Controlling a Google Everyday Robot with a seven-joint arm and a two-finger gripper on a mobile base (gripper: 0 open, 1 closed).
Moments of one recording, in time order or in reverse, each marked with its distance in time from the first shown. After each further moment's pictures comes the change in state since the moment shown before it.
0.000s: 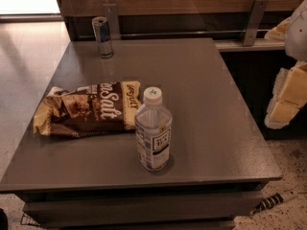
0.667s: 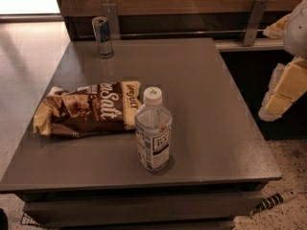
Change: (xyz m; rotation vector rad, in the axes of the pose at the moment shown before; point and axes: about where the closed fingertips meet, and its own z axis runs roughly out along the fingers) arm -0.002 -0.016 0.006 0.028 -0.065 0.020
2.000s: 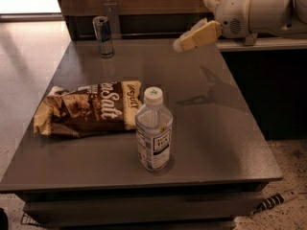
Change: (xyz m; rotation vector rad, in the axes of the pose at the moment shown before) arm -0.156 -0.146 0.075 0.078 -0.880 0.189
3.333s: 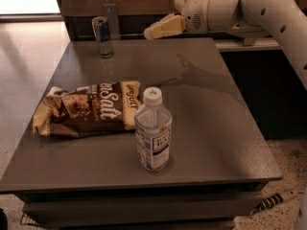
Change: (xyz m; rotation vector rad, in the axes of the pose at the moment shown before) arm -0.006 -0.034 0.098 -0.048 -0.102 0.131
